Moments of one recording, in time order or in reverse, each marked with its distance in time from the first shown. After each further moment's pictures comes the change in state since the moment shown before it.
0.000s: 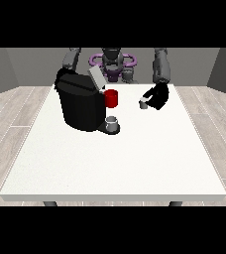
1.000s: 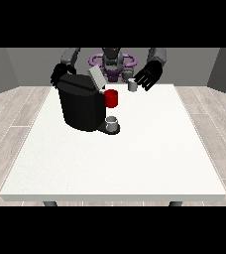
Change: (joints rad) left arm -0.212 0.041 0.031 -0.077 -0.001 -0.197 0.071; right arm -0.026 -0.010 0.015 0.010 -0.012 0.006 0.020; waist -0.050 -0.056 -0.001
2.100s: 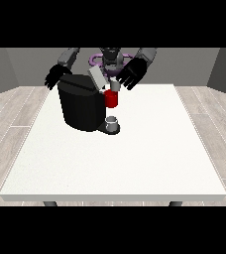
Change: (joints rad) left arm -0.202 0.033 0.059 0.022 -0.009 -0.029 0.086; right arm -0.054 -0.004 0.005 -0.046 0.009 -0.024 0.017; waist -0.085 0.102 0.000
